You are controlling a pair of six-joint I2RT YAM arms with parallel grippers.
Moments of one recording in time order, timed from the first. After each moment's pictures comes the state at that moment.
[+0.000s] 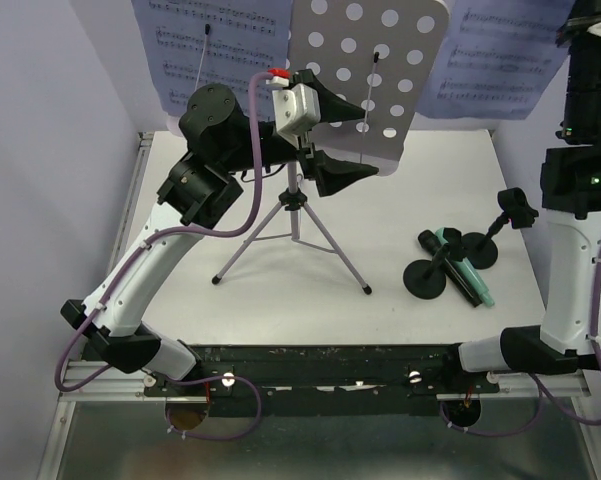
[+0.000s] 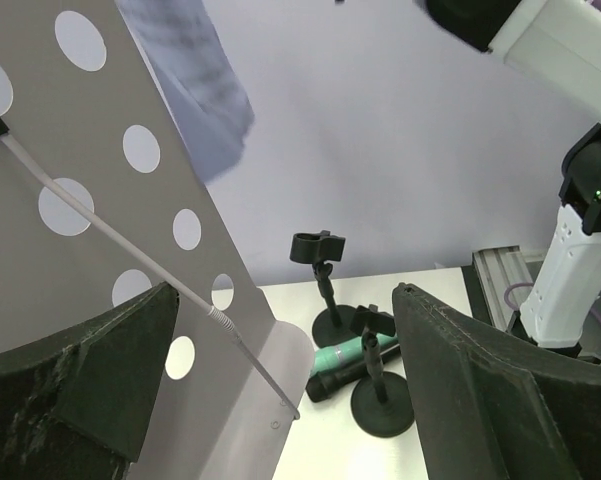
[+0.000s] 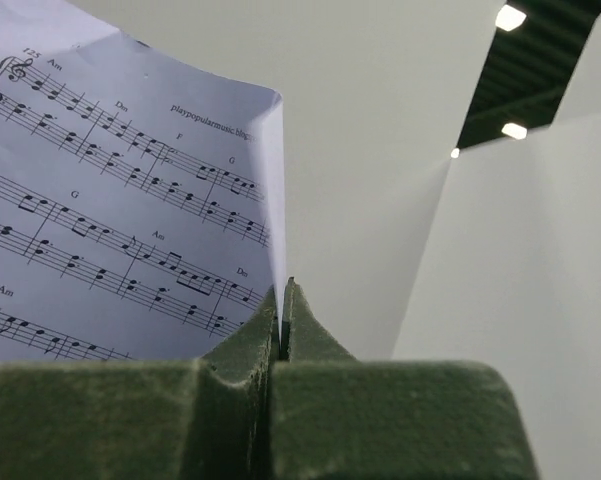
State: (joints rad) left arm -0.72 1.46 1.91 -0.17 0.77 0.06; right arm 0.08 1.42 2.19 0.09 -0.01 -0.44
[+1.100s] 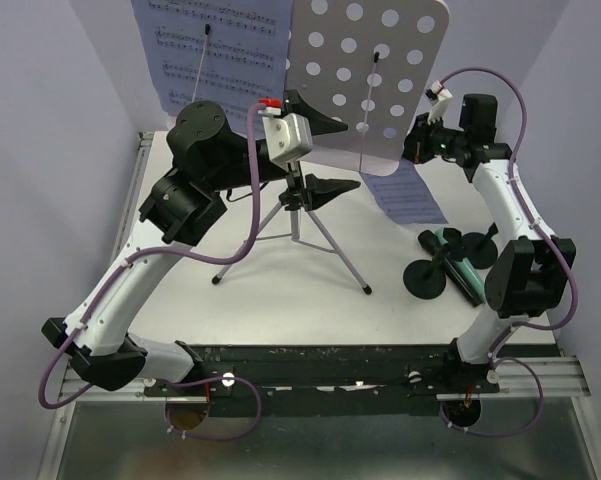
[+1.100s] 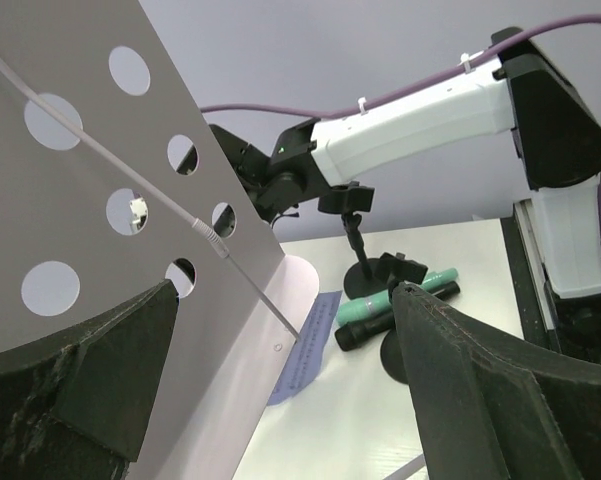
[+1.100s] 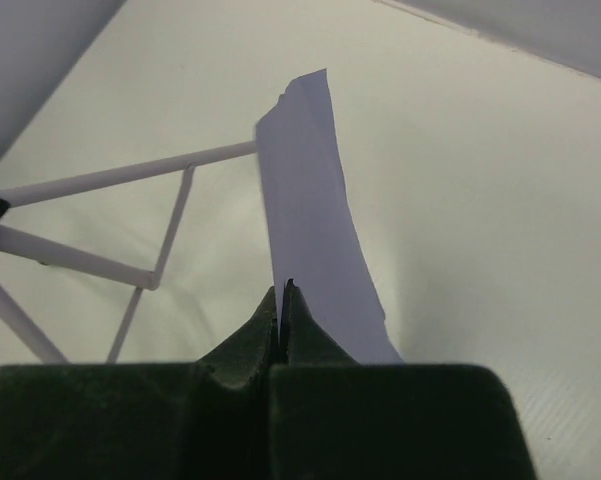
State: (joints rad) left arm -0.72 1.34 1.80 -0.28 0.70 0.22; right arm 0.02 1.74 1.60 -0.38 -0.73 -0.06
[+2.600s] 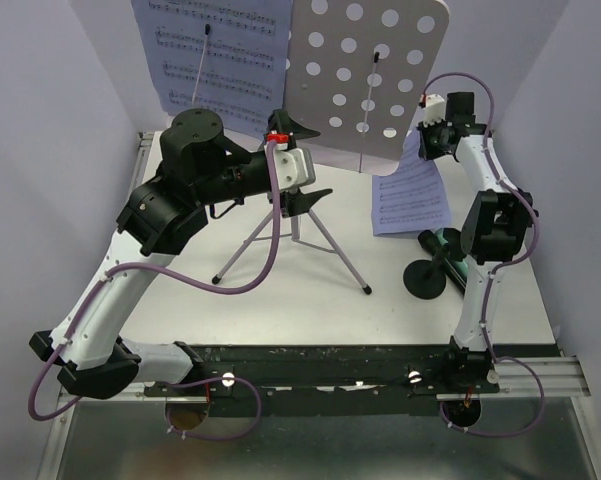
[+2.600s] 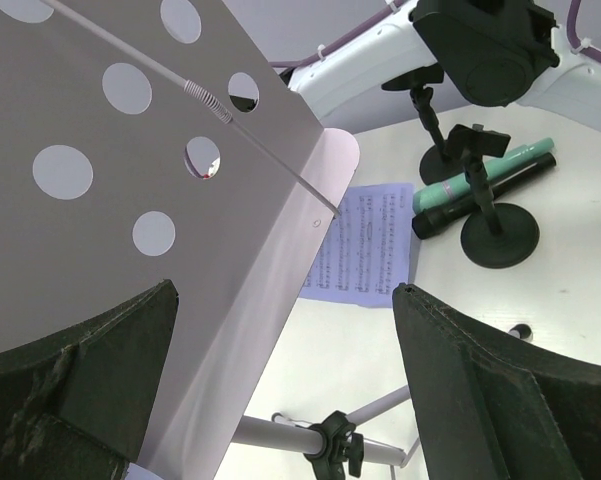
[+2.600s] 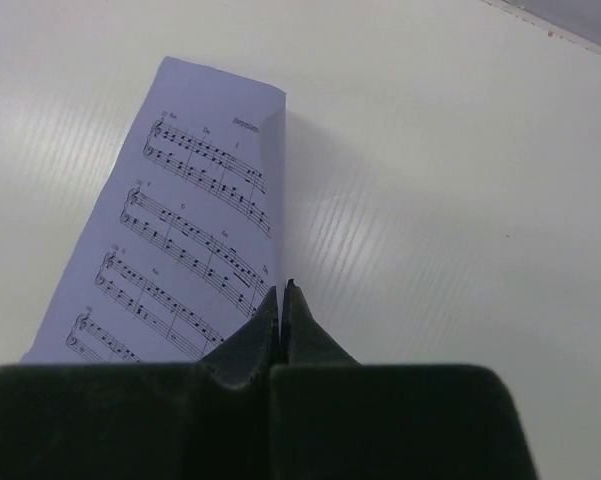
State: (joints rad) left arm -0.72 1.29 1.82 -0.61 0.55 0.60; right arm -0.03 2.26 2.07 -0.60 -0.27 -0.35
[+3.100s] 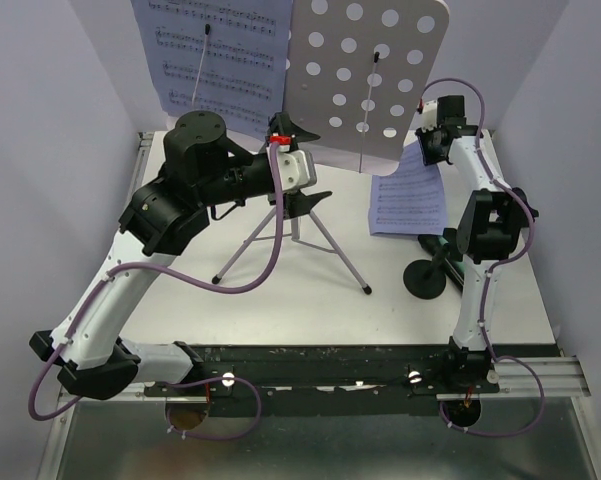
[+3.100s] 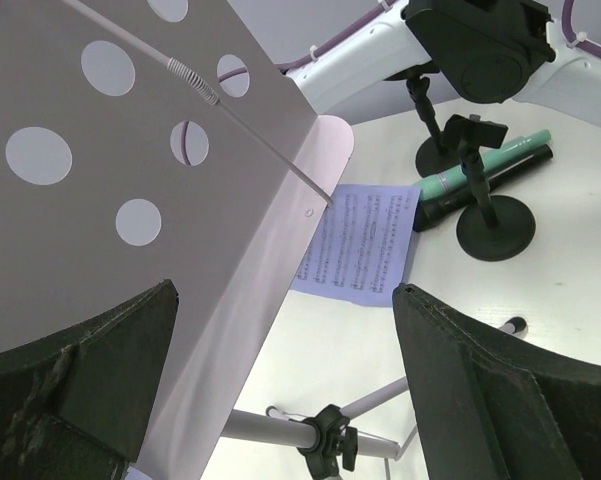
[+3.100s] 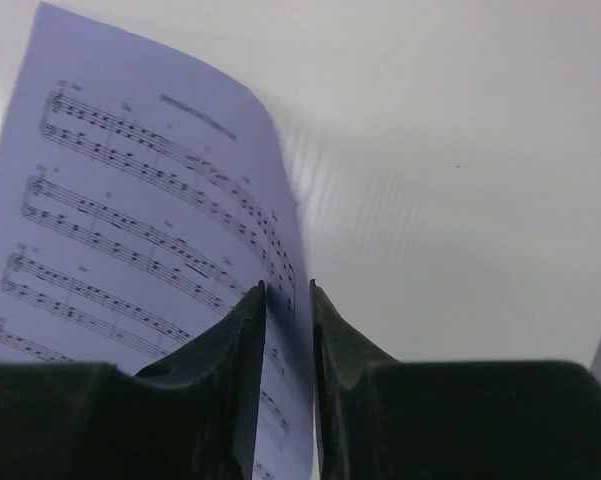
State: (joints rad) left arm -0.72 1.29 1.81 -0.61 0.54 0.60; right arm 0.00 2.30 2.10 -0.65 -0.02 -0.32
